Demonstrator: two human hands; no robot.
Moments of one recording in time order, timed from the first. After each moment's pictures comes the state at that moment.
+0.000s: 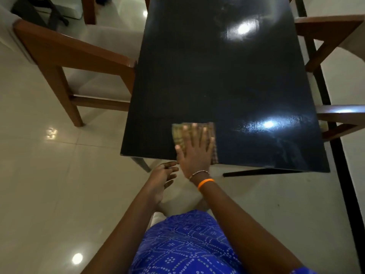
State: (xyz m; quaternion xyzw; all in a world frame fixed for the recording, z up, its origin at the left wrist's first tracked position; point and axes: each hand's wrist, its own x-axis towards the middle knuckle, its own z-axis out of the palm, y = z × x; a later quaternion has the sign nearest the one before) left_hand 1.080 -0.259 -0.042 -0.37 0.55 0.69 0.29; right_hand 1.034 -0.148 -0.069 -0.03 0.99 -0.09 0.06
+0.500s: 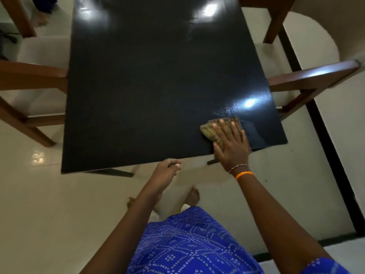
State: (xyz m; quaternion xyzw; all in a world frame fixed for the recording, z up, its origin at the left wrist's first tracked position) left_hand 1.069 -0.125 -0.024 -0.18 0.72 0.56 0.35; right_hand 1.050 0.105 -0.062 0.02 1.00 -0.06 0.02
